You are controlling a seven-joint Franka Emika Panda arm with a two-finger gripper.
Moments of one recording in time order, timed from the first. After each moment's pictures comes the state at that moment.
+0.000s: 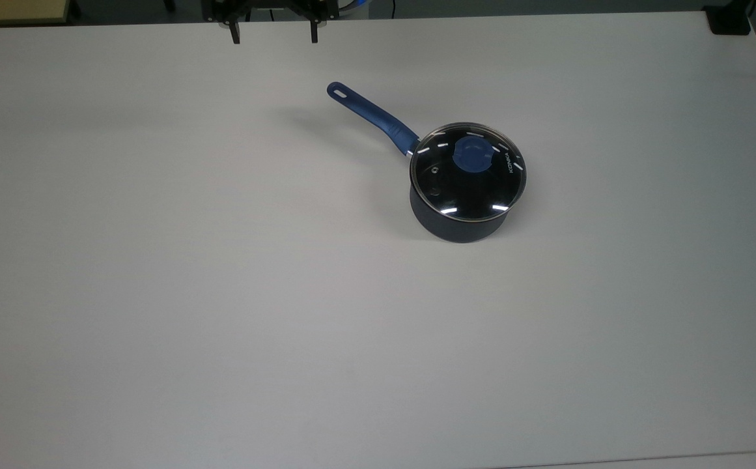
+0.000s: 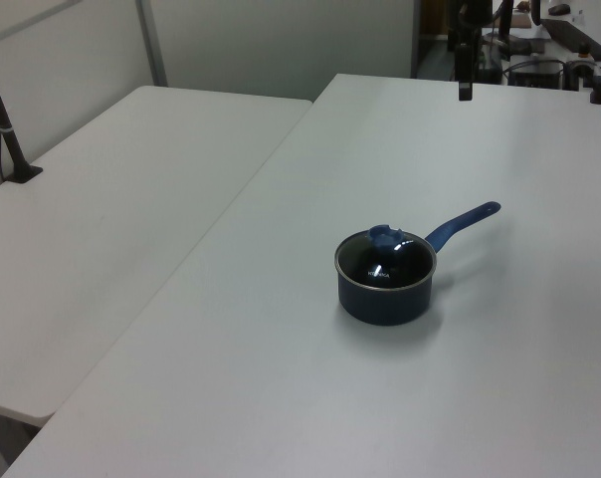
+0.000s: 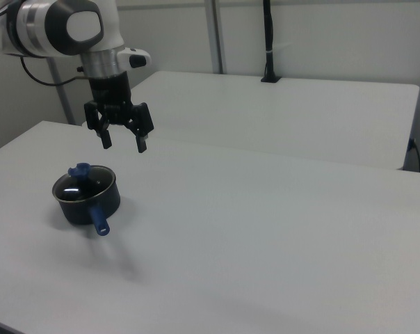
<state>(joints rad) 0.05 0.01 -0.04 -1.66 -0.06 1.58 -0.09</state>
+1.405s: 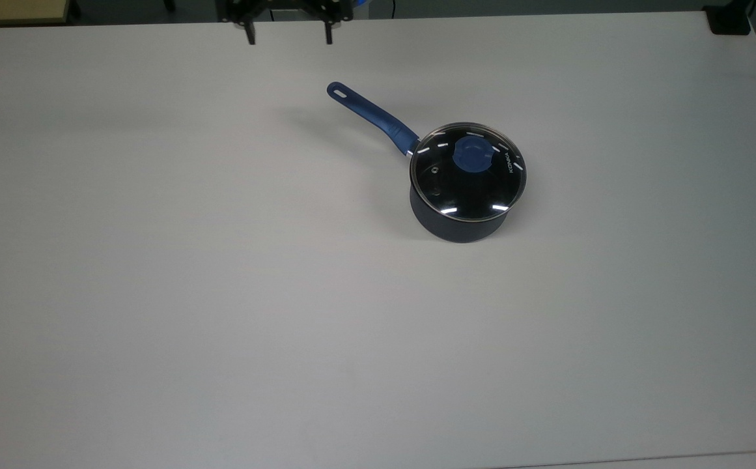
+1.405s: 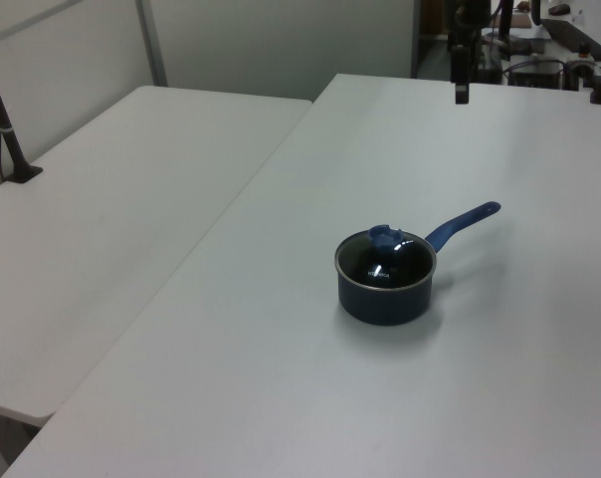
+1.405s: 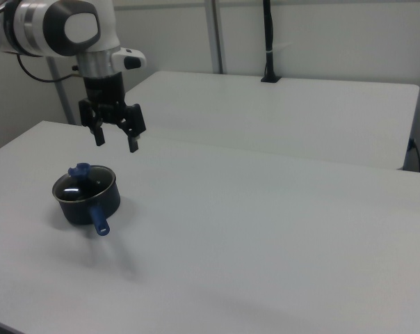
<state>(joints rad) 0.06 0.01 -0.03 -1.66 -0.01 1.58 -0.02</state>
